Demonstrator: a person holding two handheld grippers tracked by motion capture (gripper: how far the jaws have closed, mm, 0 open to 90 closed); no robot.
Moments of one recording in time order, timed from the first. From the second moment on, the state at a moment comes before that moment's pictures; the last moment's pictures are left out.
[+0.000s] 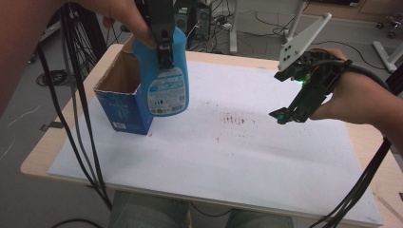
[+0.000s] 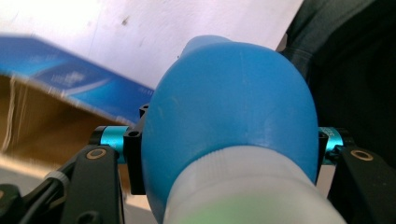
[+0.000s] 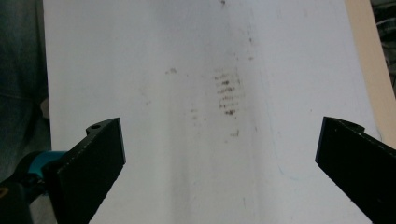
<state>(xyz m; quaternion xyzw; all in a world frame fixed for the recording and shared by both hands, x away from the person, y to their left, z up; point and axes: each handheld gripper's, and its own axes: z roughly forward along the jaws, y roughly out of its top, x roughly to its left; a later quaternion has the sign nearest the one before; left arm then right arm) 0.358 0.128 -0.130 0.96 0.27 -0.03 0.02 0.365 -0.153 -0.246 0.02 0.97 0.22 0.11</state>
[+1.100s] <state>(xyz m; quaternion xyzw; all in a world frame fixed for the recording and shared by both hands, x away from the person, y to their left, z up) 0.410 0.219 -0.121 0.82 0.58 0.02 0.00 0.371 -0.164 -0.260 0.03 0.98 0.17 0.11</state>
